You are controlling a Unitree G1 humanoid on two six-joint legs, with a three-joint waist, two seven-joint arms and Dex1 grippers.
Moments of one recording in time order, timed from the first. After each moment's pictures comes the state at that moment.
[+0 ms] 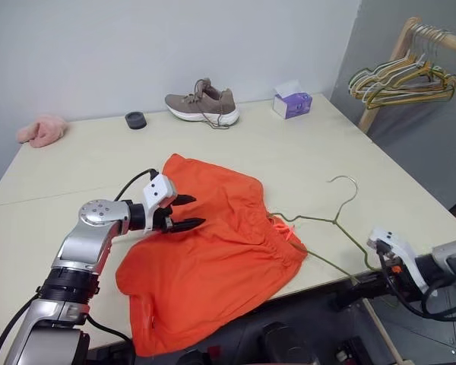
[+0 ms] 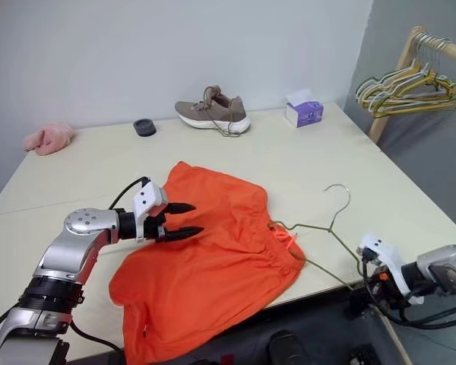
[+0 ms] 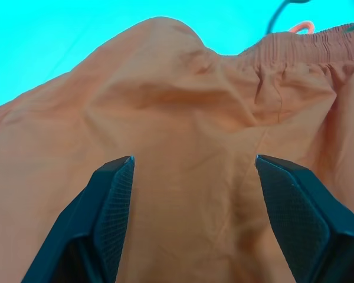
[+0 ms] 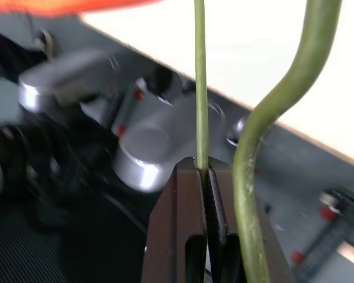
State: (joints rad) left arm -0.42 0.71 -0.07 0.20 -0.26 0.23 -1.11; right arm -0.18 -1.10 0.06 -0.34 0.70 1.34 1.06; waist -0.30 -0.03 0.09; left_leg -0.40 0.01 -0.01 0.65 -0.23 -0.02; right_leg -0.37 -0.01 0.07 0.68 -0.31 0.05
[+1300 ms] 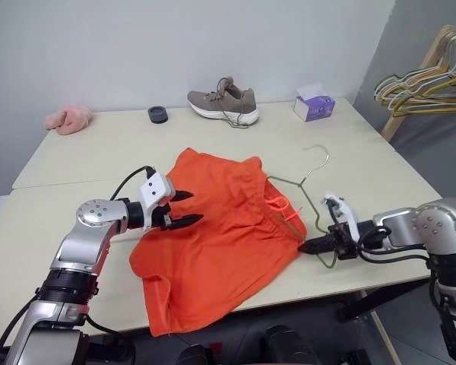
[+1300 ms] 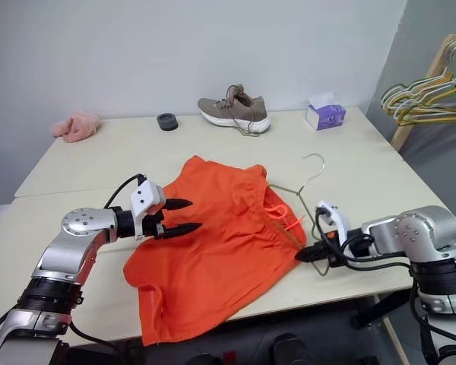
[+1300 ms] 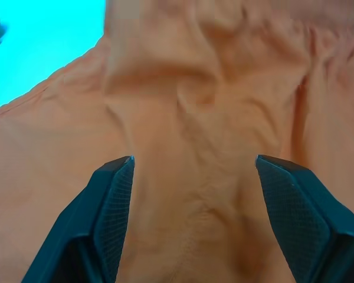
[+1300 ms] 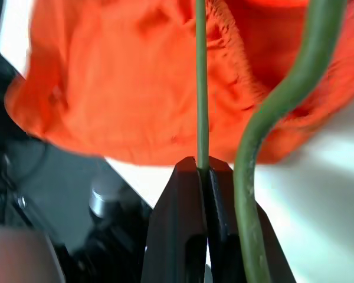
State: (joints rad) left arm -0.41 0.70 -0.05 0.20 -0.24 0.18 -1.08; right arm -0.53 -0.71 0.09 -0.10 0.94 1.61 0.60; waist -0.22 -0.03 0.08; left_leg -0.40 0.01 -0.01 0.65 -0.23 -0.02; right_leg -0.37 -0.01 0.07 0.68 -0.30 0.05
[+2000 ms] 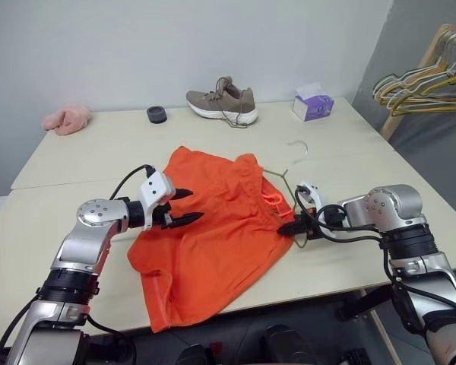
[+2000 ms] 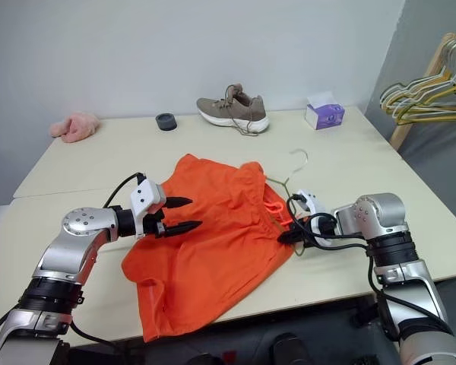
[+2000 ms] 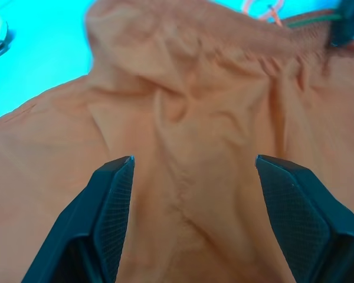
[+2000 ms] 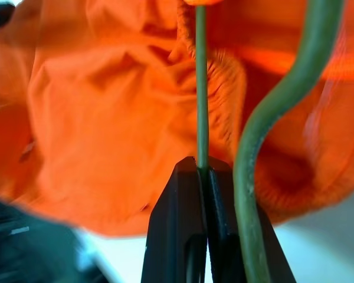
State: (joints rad) left arm -0.41 0.70 -0.04 0.20 -0.24 0.17 -1.05; right arm -0.74 -0.50 0.14 0.16 0.67 1.39 0.62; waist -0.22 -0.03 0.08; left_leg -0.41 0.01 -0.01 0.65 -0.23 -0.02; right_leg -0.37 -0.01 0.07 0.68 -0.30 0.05
